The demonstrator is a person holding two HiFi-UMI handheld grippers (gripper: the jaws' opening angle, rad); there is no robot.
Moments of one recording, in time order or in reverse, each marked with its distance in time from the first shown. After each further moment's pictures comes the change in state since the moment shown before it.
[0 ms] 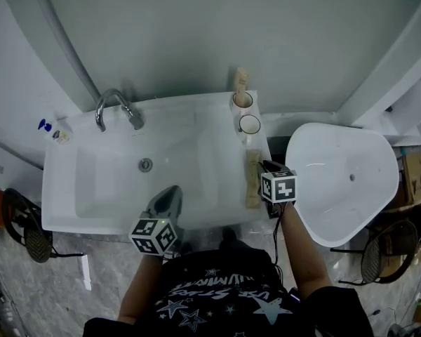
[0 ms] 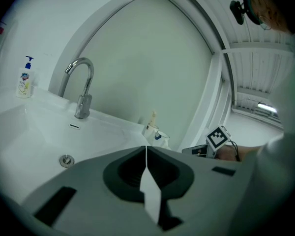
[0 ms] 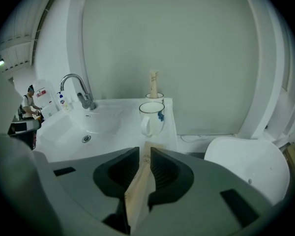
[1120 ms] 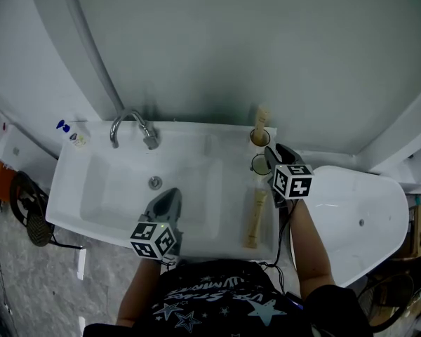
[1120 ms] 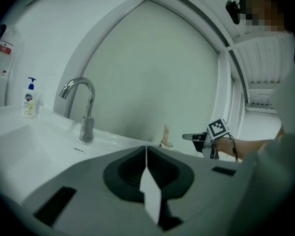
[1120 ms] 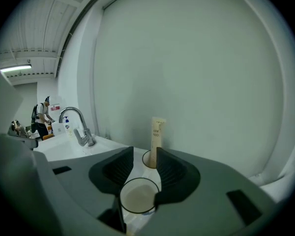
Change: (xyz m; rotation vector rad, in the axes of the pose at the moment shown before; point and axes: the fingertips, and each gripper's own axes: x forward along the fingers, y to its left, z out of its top) left arm 0.037 0.017 0.070 0.029 -0.131 0.163; right arm 0.046 -0.020 0.187 -0.102 -0.347 0.175
